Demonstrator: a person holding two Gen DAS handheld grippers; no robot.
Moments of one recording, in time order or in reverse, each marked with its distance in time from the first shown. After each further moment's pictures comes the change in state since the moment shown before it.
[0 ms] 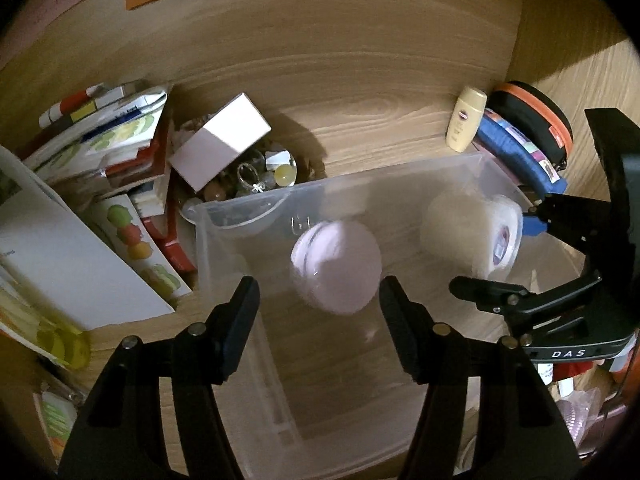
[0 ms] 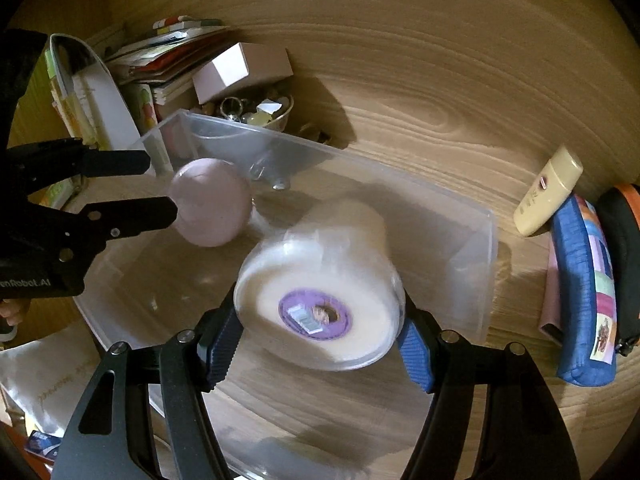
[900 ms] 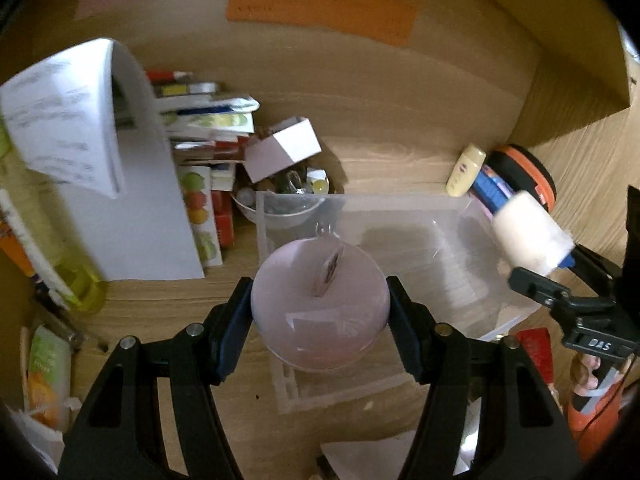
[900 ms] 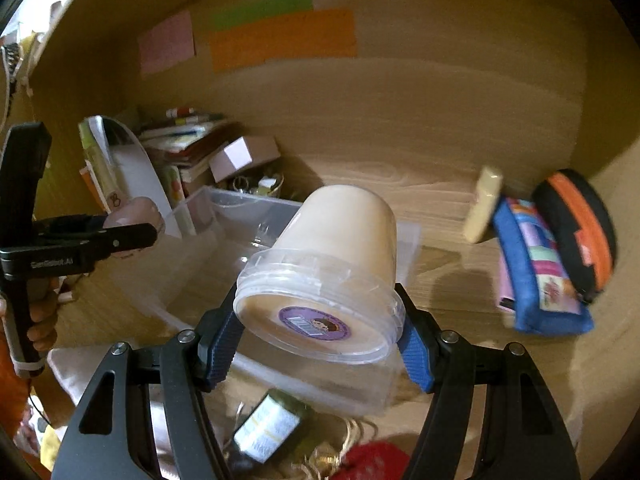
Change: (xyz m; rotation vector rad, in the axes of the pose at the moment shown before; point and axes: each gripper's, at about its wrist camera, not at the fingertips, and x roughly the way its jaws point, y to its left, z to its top) left arm -0.051 0.023 -0.025 -0.187 -0.123 -0.022; right arm -0.077 0.000 -0.031 0.115 -0.257 -0.022
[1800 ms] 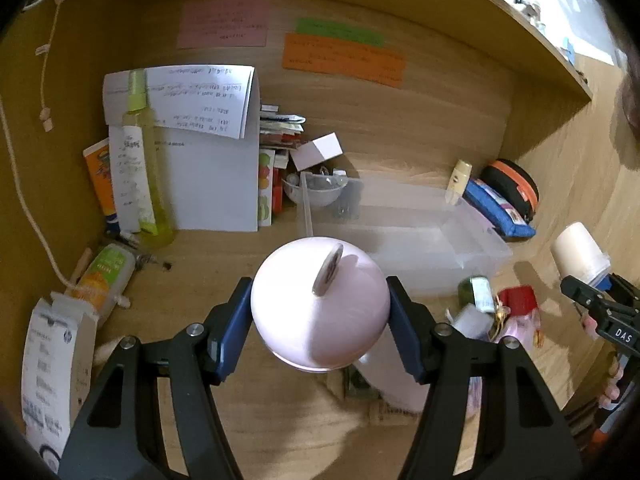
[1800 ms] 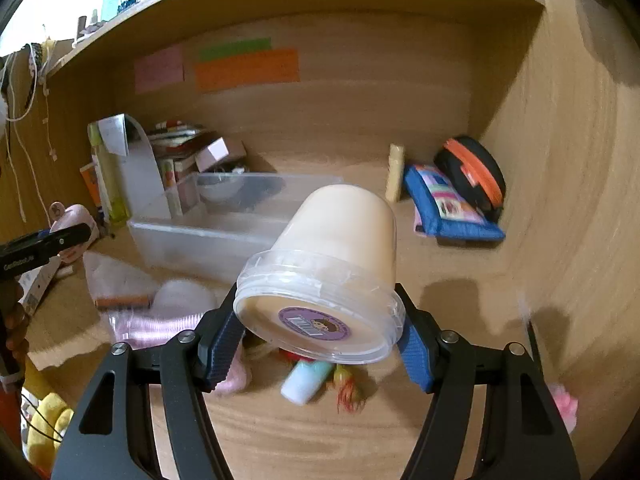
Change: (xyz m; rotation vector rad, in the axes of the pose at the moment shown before) left arm -0.102 -0.004 -0.101 -0.044 -0.212 0.097; right arm -0.113 0.010 -0.097 0.080 -0.139 -0.182
